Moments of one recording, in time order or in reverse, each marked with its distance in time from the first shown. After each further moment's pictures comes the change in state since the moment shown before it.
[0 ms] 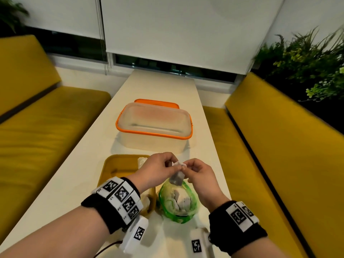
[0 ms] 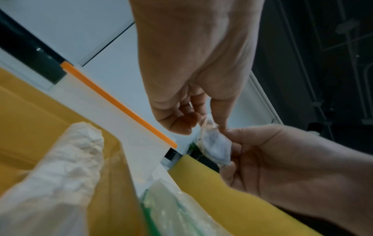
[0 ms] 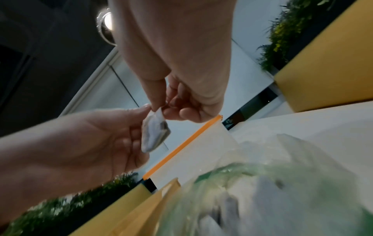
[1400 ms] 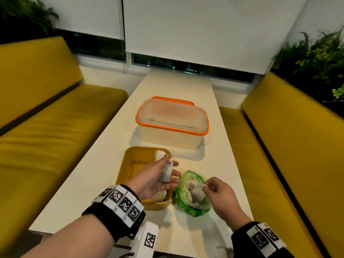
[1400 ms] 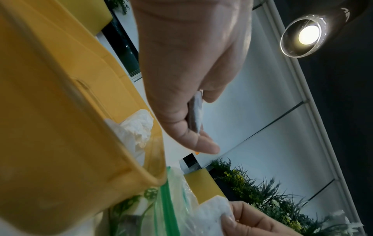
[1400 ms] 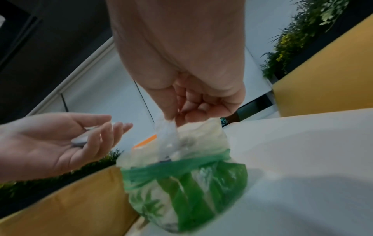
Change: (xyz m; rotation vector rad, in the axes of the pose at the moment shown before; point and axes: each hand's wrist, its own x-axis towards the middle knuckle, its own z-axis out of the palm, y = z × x) left_hand -0.049 -0.024 -0.013 -1.001 -0.037 -0.511; right_hand -0.033 0.048 -0.017 -0.584 0.015 0.019
